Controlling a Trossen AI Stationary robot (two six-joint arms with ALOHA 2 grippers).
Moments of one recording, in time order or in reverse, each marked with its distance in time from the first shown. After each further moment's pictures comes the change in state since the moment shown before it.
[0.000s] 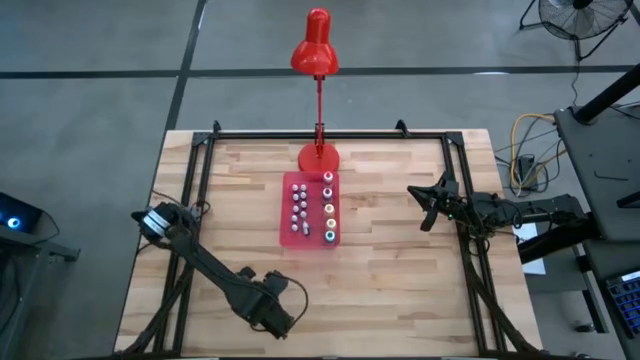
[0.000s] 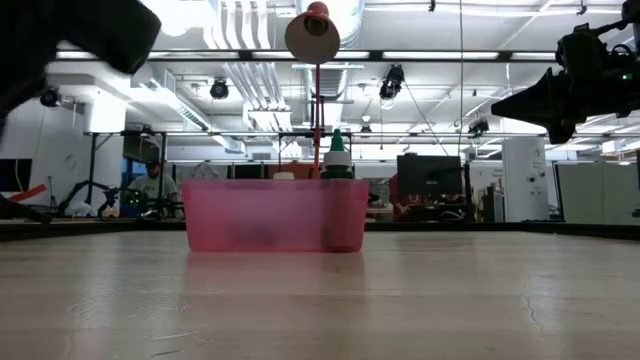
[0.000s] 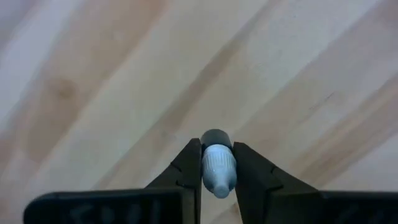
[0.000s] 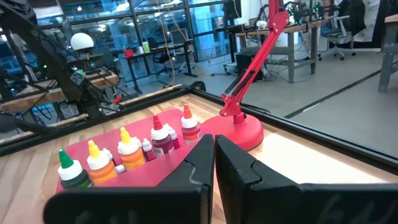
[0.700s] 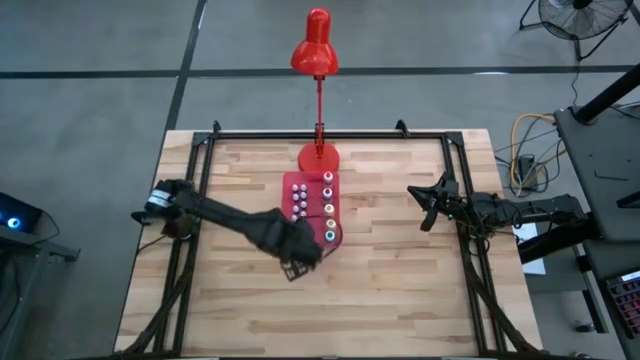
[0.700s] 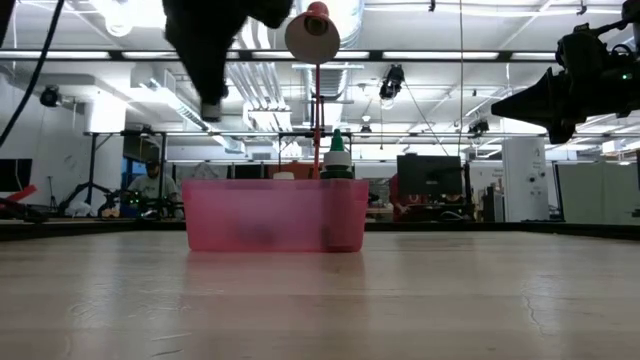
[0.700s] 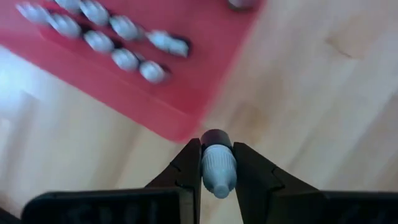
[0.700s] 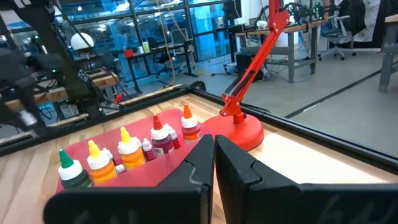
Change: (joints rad) left arm 0.360 -0.087 0.253 -0.279 -0.126 0.653; right arm 0.000 0.000 0.000 0.000 0.000 0.000
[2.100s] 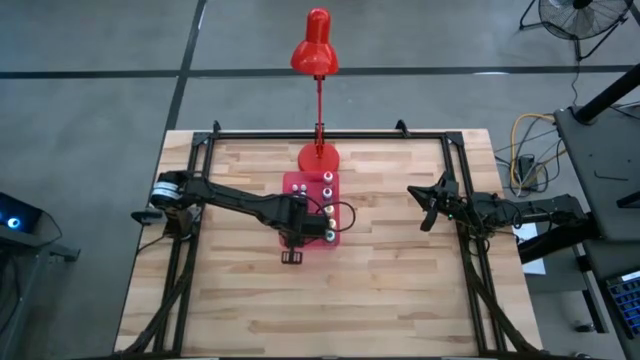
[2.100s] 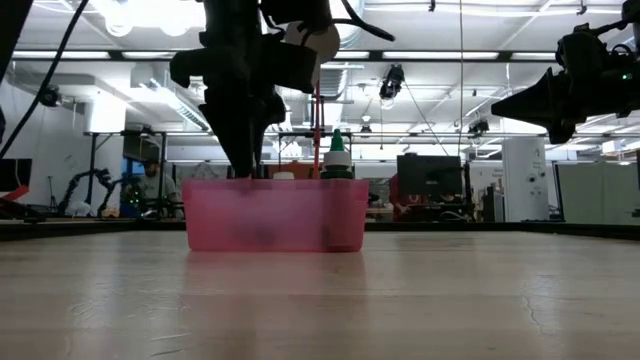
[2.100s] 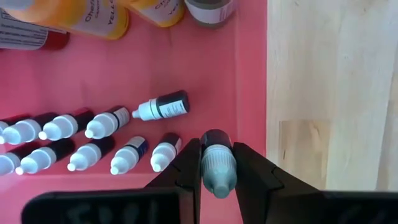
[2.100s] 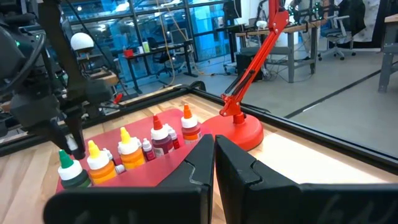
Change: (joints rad) left arm 0.195 0.000 -0.230 0.332 0.116 0.743; right arm 0.000 0.000 0.000 0.000 0.000 0.000
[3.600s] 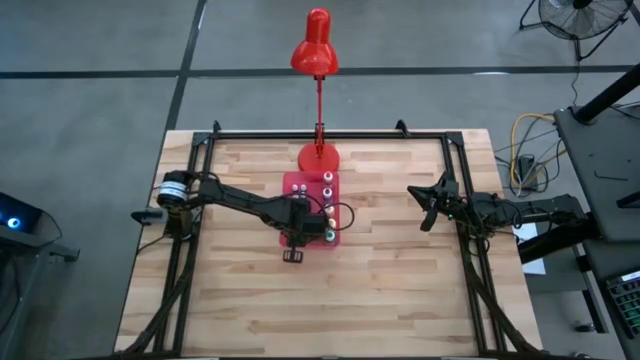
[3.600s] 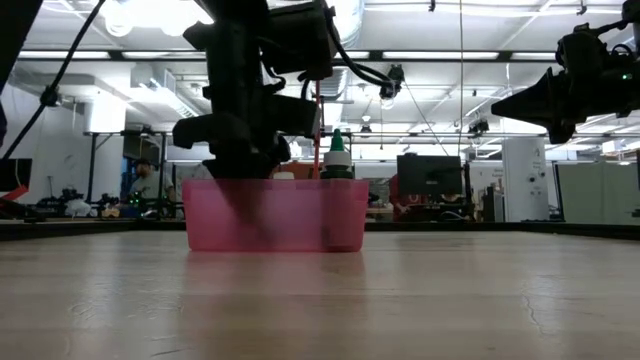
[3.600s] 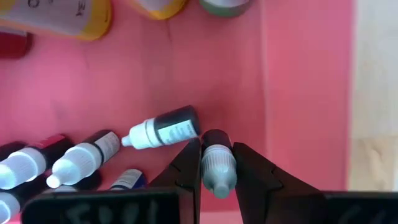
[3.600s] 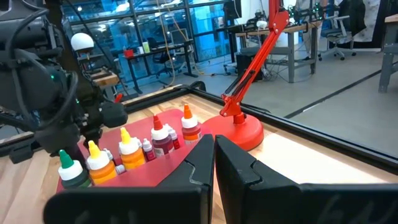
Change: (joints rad) left arm 0.036 0.043 -0.145 0.212 0.013 0.092; right arm 0.000 -0.001 0.000 0.000 0.000 0.000
